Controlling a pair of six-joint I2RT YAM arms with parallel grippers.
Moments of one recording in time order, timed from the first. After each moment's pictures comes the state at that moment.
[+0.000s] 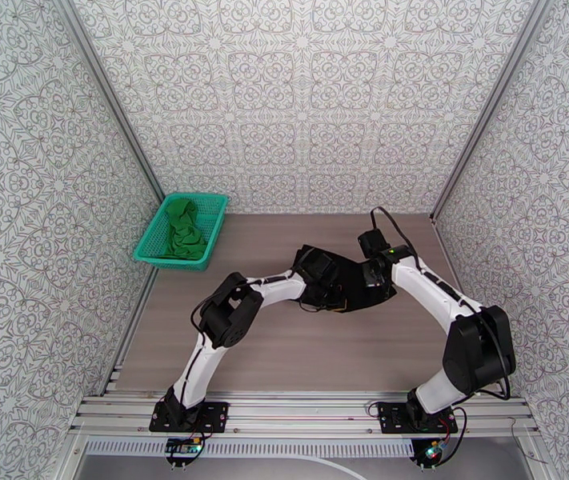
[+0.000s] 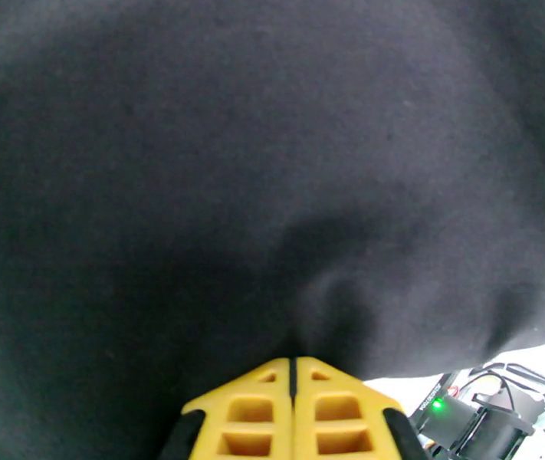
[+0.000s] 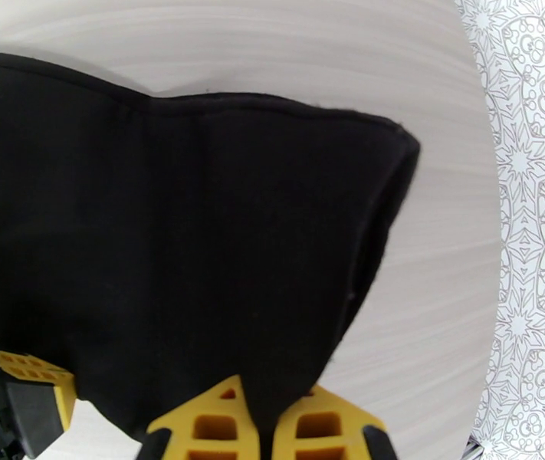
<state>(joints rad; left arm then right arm) -0.80 2.27 1.63 -0.36 0.50 -0.78 0.33 1.60 1.28 -0.88 0.39 0.28</state>
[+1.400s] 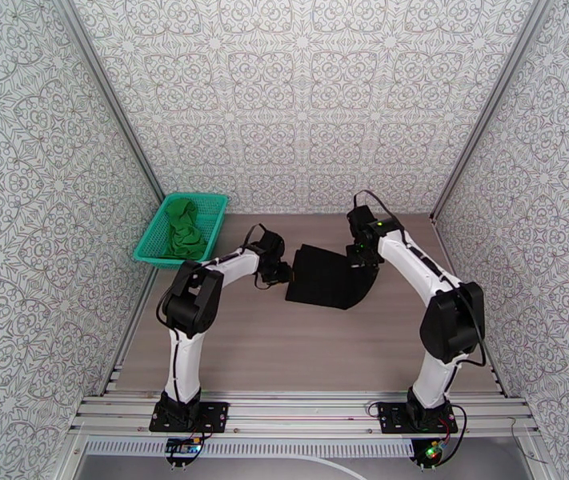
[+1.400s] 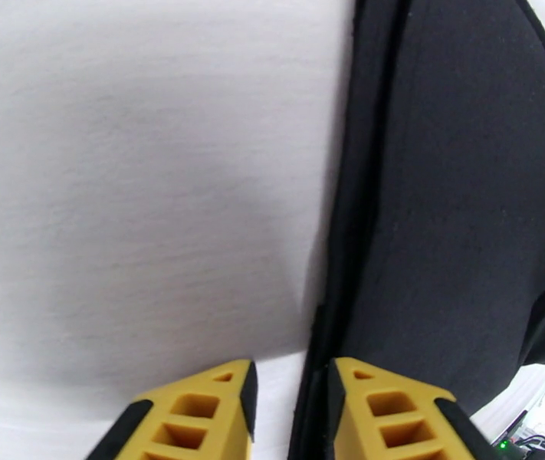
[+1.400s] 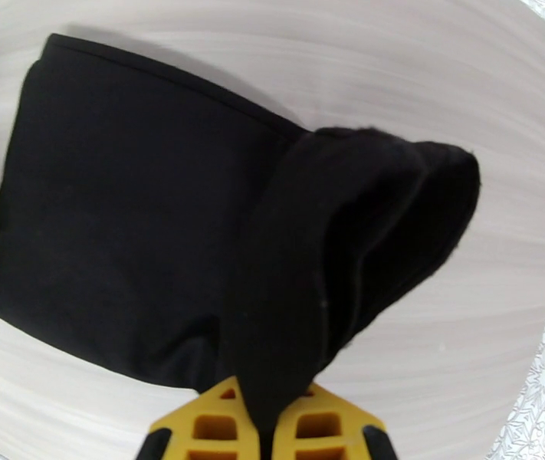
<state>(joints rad) -0.44 2.12 1.48 -0.51 0.29 -0.52 0.37 1.86 1.69 -1.06 0.14 0.26</state>
